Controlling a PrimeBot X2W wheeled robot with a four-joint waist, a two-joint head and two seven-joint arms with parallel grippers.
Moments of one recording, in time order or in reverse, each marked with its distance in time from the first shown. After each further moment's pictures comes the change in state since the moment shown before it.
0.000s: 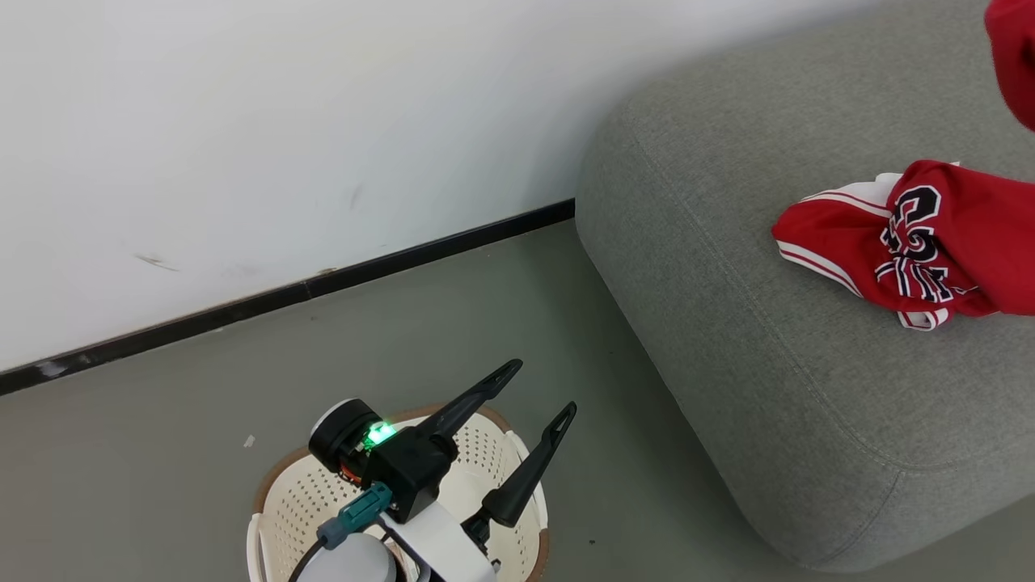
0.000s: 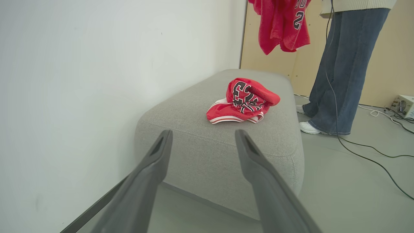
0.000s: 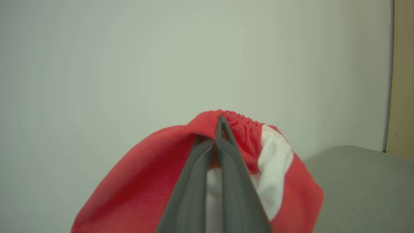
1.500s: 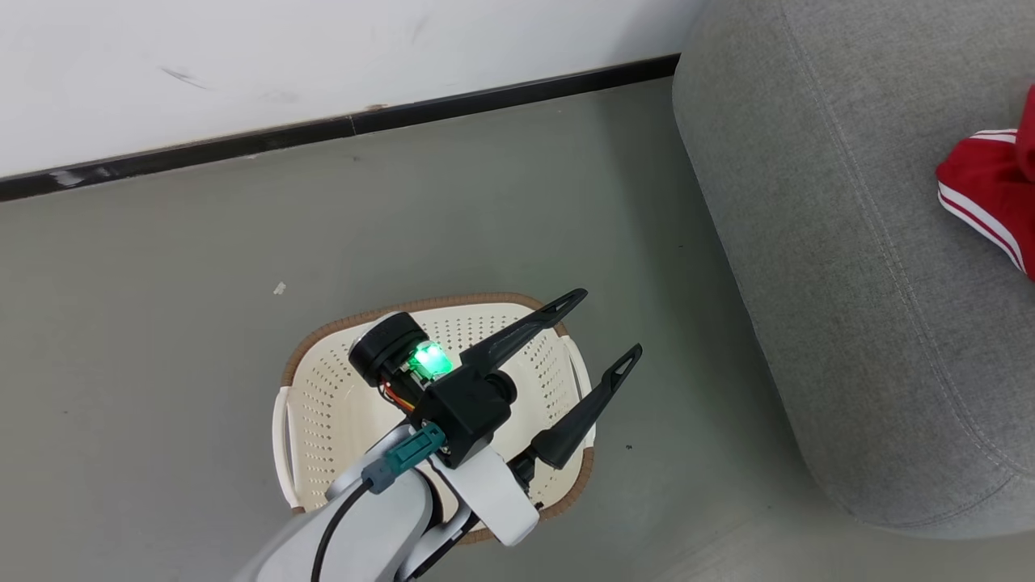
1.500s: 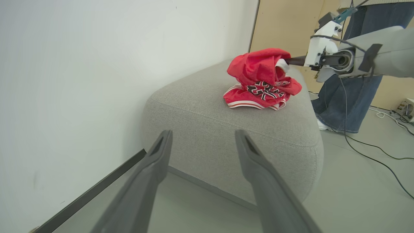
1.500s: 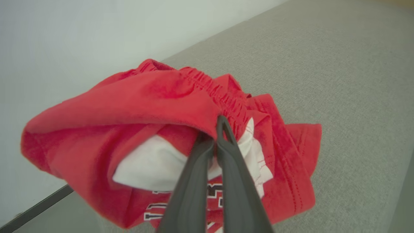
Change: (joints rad) left arm -0.178 -0.021 -0.059 -0.064 0.034 -0.016 0.064; right arm 0.147 0.076 -0.165 0.524 -0.115 0.000 -0.186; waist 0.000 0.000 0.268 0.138
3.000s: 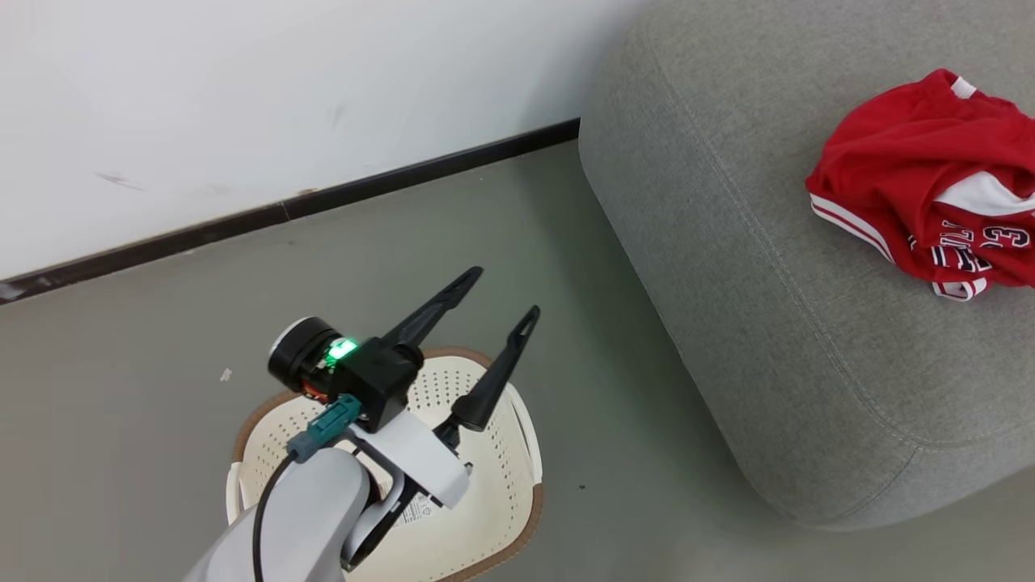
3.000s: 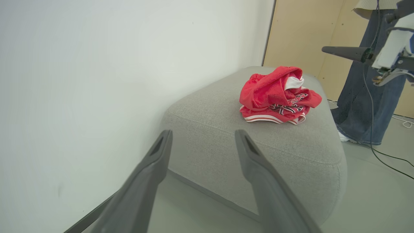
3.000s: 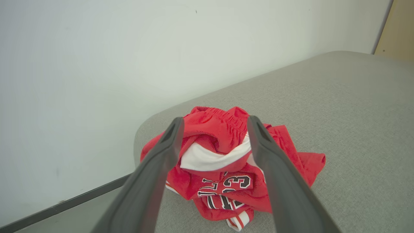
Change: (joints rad) left arm 0.016 0.022 0.110 0.140 -0.036 0.021 -0.065; right arm 0.211 0.097 0.142 -0.402 0.012 0.000 -0.045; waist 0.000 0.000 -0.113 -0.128
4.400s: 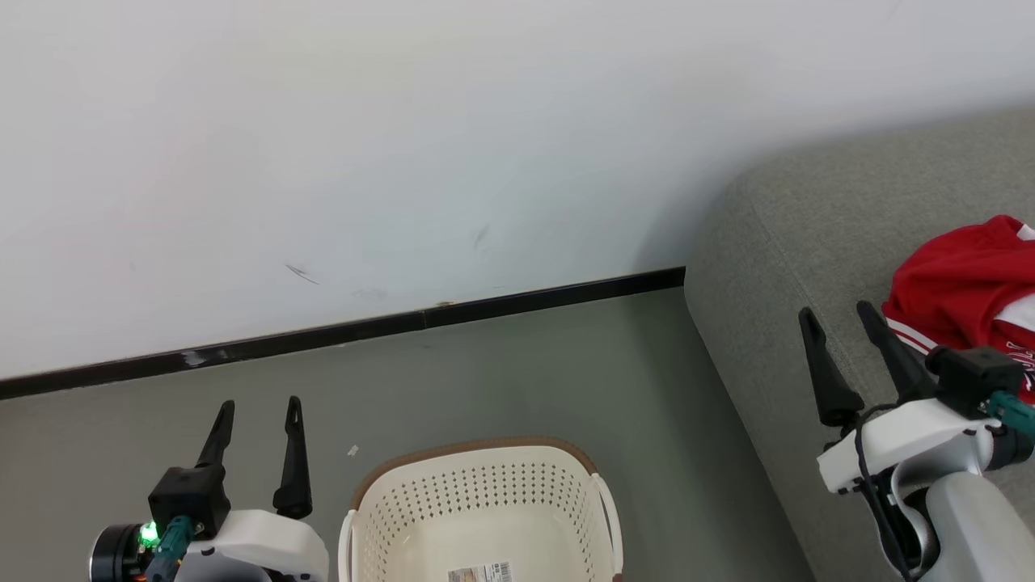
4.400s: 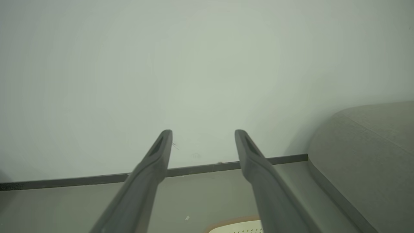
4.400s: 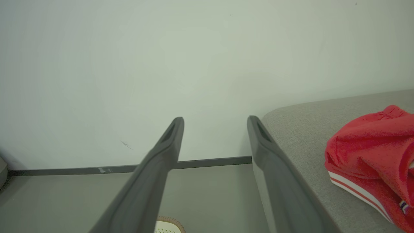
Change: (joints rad) left arm 0.374 0.000 0.393 0.040 -0.022 0.316 -0.009; right arm 0.180 0.234 0.204 -0.148 -0.221 0.000 -0.002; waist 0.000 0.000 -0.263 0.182
